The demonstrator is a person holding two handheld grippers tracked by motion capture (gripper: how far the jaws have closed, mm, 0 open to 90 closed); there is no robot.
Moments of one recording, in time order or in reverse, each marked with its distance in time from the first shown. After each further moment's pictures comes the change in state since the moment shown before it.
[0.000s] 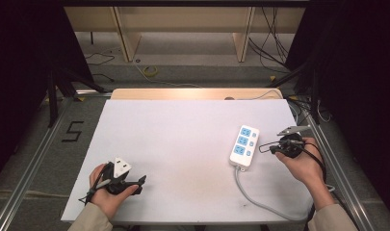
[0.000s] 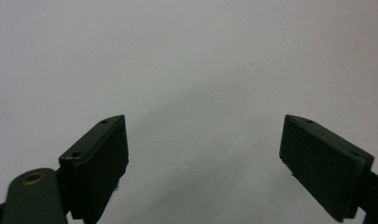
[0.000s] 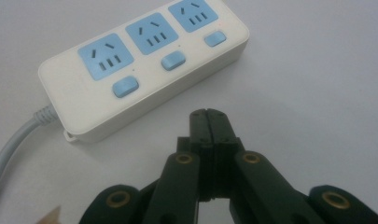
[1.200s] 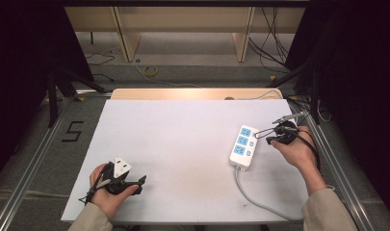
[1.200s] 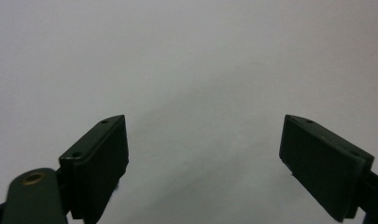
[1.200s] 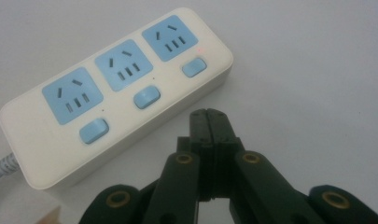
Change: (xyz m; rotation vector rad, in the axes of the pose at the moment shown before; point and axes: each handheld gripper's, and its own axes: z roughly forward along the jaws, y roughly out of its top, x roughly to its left) left arm 0.000 0.000 0.000 0.001 -0.003 0.001; right arm -0.018 0.030 0.024 0.041 0.005 0.039
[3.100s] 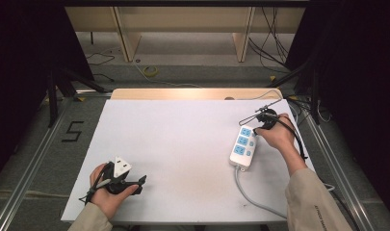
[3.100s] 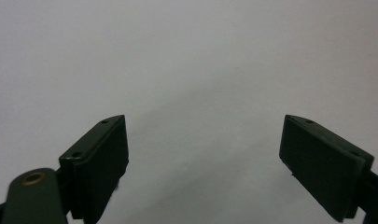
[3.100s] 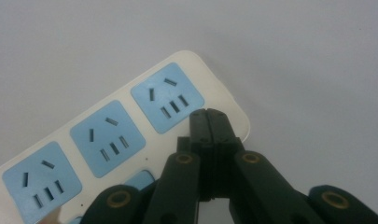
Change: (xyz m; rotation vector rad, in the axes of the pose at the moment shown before) left arm 0.000 0.000 0.001 -0.006 -0.008 0.000; right arm 0.002 0.051 0.050 0.095 0.012 -0.002
